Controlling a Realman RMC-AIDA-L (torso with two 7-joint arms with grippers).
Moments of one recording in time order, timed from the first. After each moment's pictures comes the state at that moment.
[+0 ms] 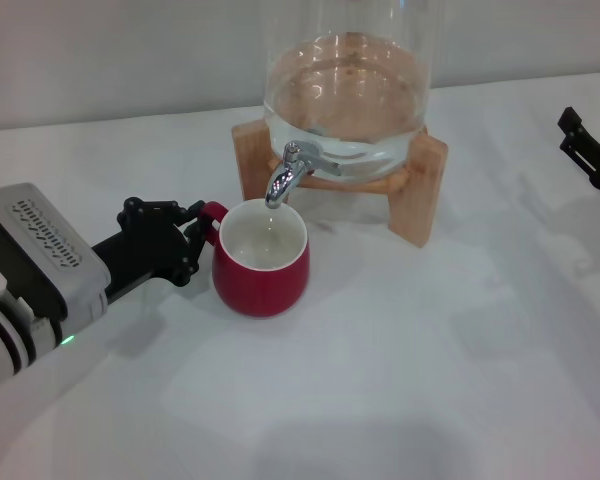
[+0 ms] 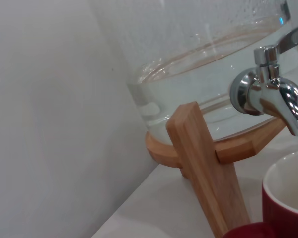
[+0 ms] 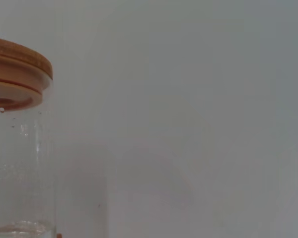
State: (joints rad) left arm -0.71 -2.10 1.40 0.08 0.86 0.92 -0.28; right arm 0.30 2.01 -1.65 -0.22 0.10 -1.25 0.39
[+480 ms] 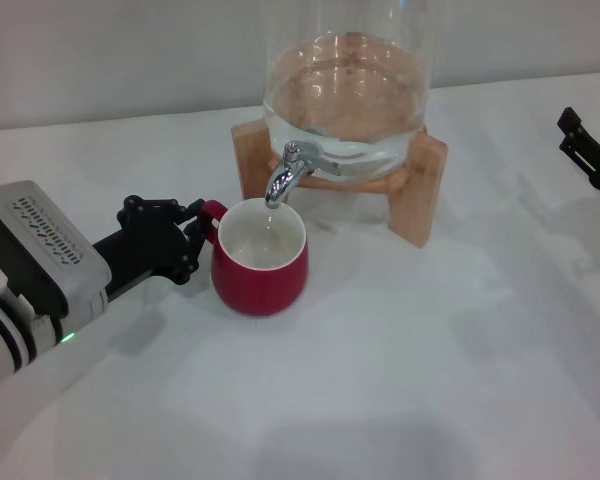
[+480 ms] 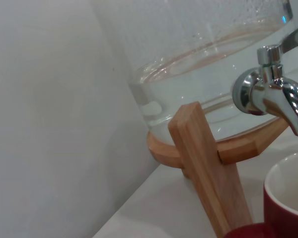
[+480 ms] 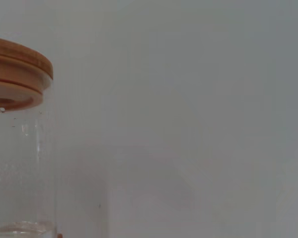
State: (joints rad) left arm -0.72 -2.10 1.40 0.08 0.85 0.92 -0.28; right arm 0.30 2.01 -1.65 -0.22 0.10 -1.26 0.39
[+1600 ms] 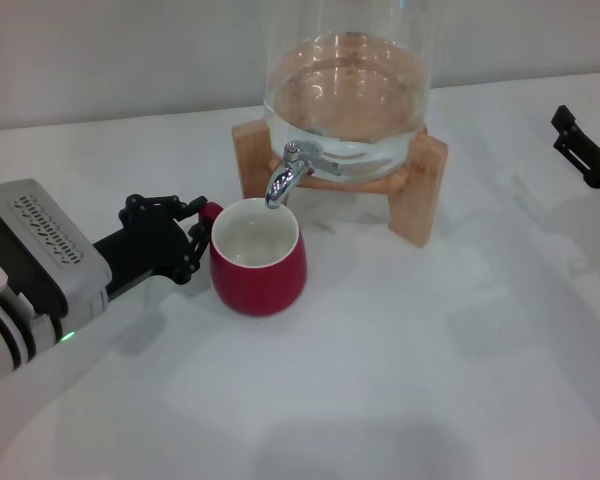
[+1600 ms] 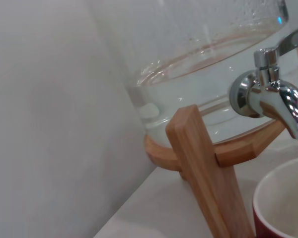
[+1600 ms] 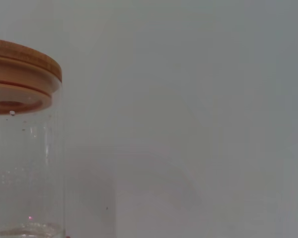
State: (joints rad) left arm -0.72 -2.10 1.41 0.09 0.86 0.92 -0.29; right arm 0.30 2.01 -1.66 -0.23 0.10 -1.25 0.39
